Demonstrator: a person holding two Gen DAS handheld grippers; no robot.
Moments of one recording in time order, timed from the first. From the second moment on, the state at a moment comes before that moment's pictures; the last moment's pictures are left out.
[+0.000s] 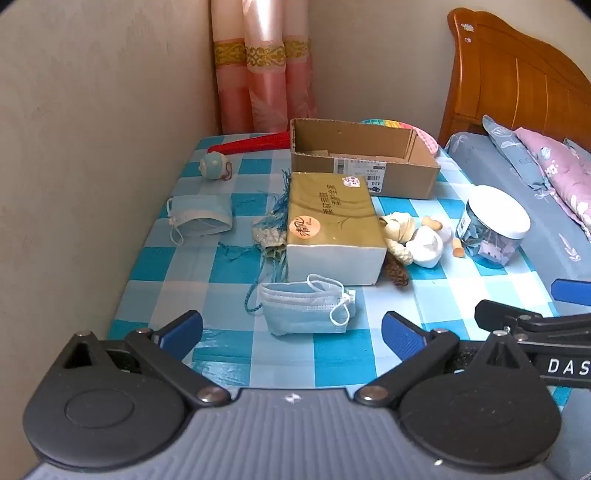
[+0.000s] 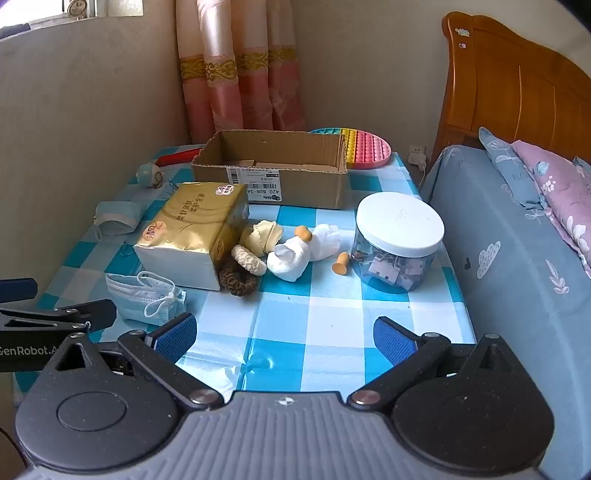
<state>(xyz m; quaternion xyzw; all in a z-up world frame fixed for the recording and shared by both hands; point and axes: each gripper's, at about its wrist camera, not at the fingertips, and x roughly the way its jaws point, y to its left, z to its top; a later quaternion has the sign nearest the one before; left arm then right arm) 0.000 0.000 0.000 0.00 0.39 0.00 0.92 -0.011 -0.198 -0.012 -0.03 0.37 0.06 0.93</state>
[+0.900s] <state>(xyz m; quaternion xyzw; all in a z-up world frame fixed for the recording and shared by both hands) -0.001 0.000 0.002 -0.01 0.39 0.00 0.92 -0.013 -0.199 -0.009 -0.02 0.36 0.06 0.93</state>
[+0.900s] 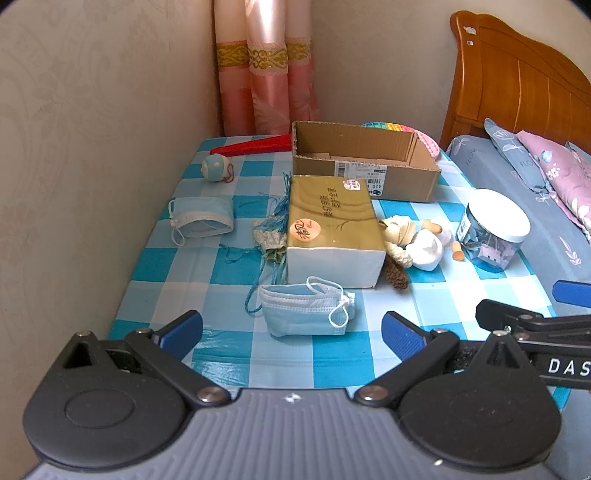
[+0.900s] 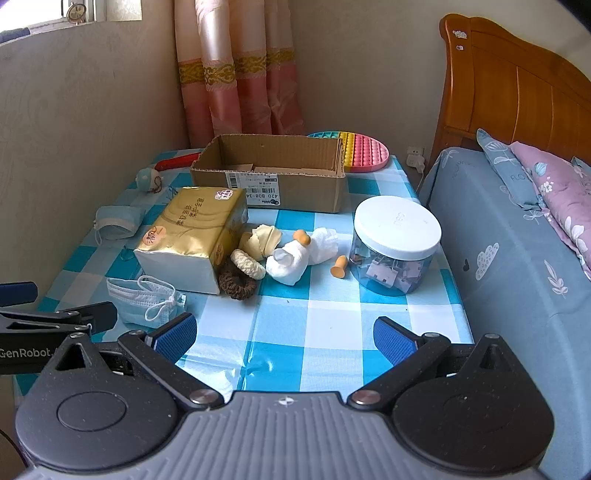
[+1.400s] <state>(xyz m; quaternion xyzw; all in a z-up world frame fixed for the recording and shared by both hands) -0.001 0.000 0.003 -0.01 0.39 0.01 0.92 -0.014 -0.198 -0.008 -0.02 0.36 0.06 0.93</state>
